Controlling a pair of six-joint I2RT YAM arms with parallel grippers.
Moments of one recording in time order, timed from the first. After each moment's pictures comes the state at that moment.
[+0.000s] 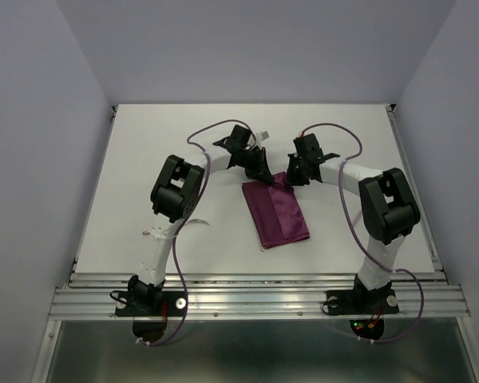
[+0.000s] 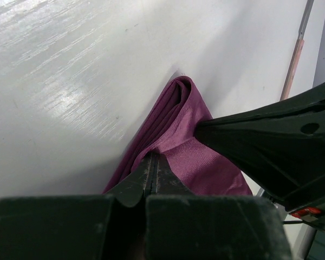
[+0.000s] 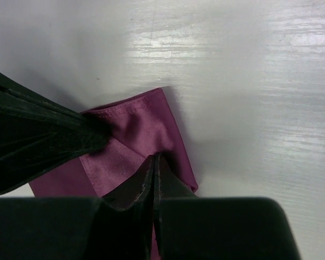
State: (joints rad) left arm -0.53 2.36 1.75 -0.28 0.68 -0.49; right arm 0.38 1.89 1.21 -0.26 -0.03 0.50
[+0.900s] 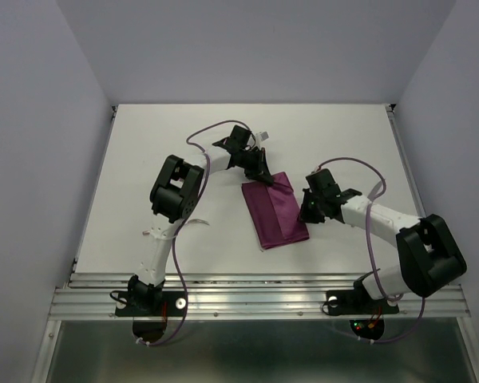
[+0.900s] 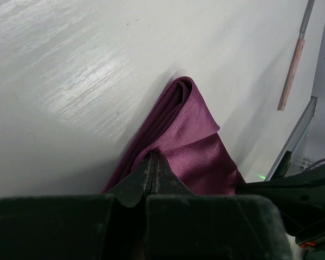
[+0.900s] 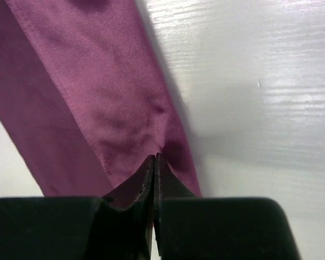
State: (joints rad) left arm -0.53 2.35 1.73 -0.27 0.68 -0.50; right arm 0.47 1.44 0.74 -0.34 0.00 0.65
